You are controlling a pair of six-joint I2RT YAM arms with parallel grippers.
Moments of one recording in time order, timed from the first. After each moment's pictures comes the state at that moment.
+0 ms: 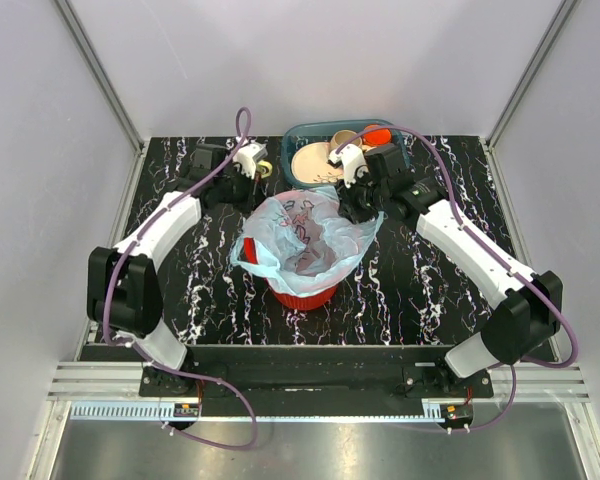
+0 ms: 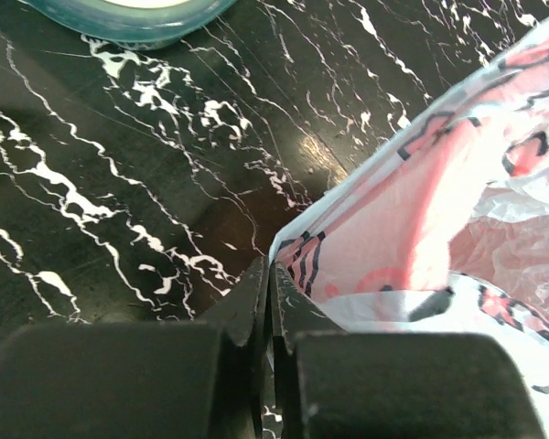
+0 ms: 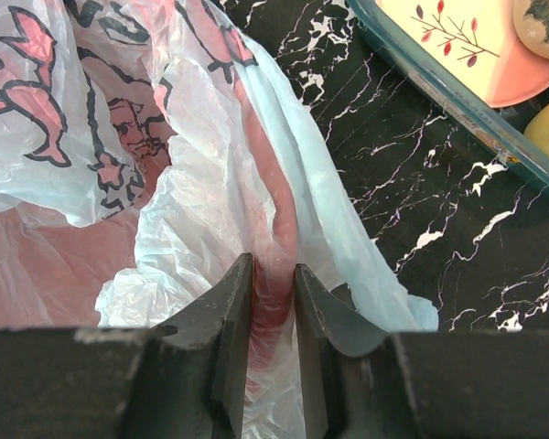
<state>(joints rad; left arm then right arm) -0.25 1.62 1.29 -0.40 0.62 0.09 0.54 1.51 1.42 -0.61 -0.20 -0.18</state>
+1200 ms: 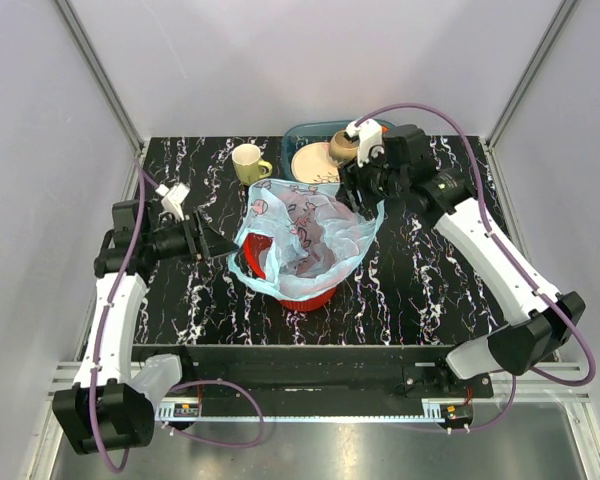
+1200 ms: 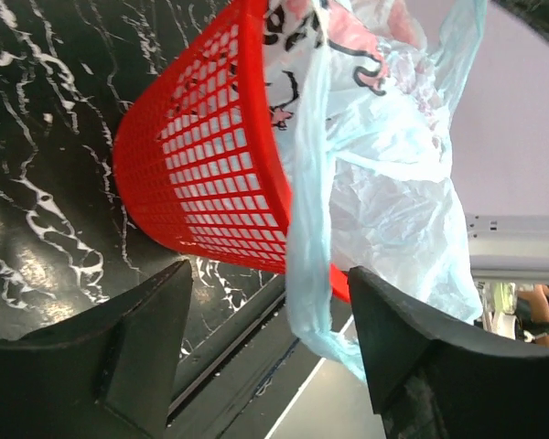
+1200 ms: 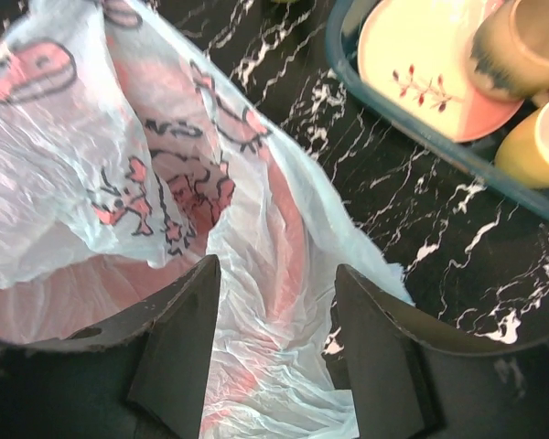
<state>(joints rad) 0.14 0.98 0.89 -0.66 1.00 -0.29 0.54 1.45 1.56 -0.71 -0.20 -0.05</state>
